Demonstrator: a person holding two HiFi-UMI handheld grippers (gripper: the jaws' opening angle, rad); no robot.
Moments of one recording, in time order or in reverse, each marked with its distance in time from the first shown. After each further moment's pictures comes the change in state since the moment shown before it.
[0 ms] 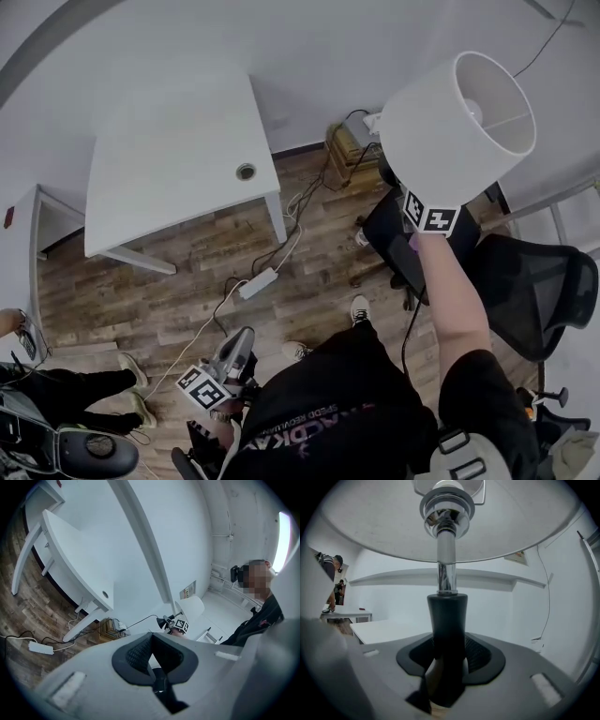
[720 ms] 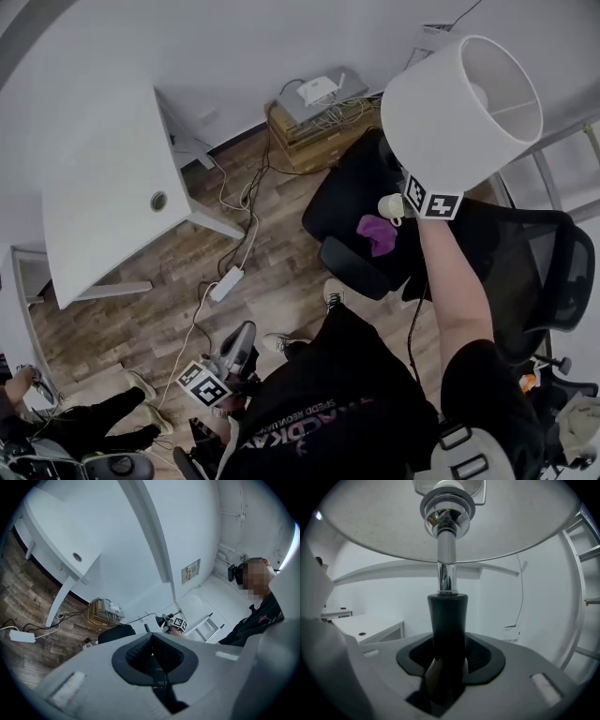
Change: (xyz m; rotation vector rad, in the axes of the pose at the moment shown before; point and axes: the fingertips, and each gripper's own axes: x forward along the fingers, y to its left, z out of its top) left arm 0.196 -0.057 -0.091 -0.004 0.224 -0.016; right arm -0.031 -0.255 -0.101 0.105 0.080 -0.170
